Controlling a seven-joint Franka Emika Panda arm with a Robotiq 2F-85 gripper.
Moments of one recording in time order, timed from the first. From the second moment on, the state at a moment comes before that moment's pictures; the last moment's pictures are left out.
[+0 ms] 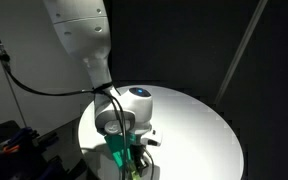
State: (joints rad) arm -0.41 0.59 -0.20 -2.32 0.05 2.91 -0.22
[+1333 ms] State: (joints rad) arm -0.45 0.42 -0.12 -2.36 0.06 2.83 -0.25
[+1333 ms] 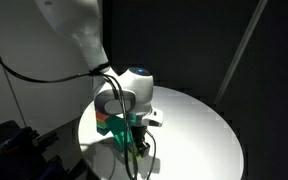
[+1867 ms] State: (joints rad) arm -0.45 0.41 -0.08 -2.36 0.07 2.80 -0.31
